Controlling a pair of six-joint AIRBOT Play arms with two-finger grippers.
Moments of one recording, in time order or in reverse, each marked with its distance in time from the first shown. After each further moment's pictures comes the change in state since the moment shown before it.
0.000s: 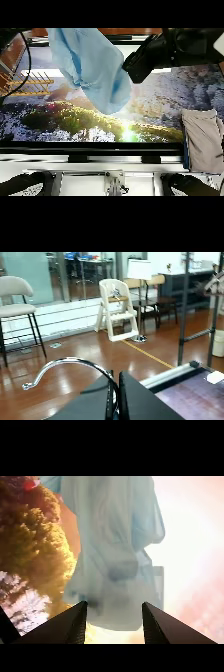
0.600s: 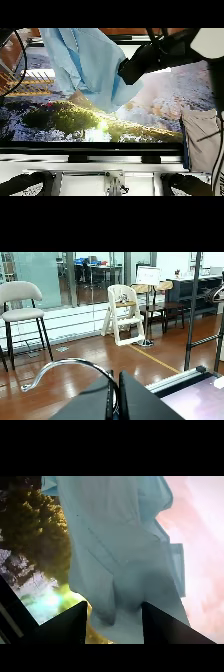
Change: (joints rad) left arm 0.013 0.011 0.000 -0.003 0.003 0.001; right arm 0.000 -0.091 0.000 0.047 0.034 0.045
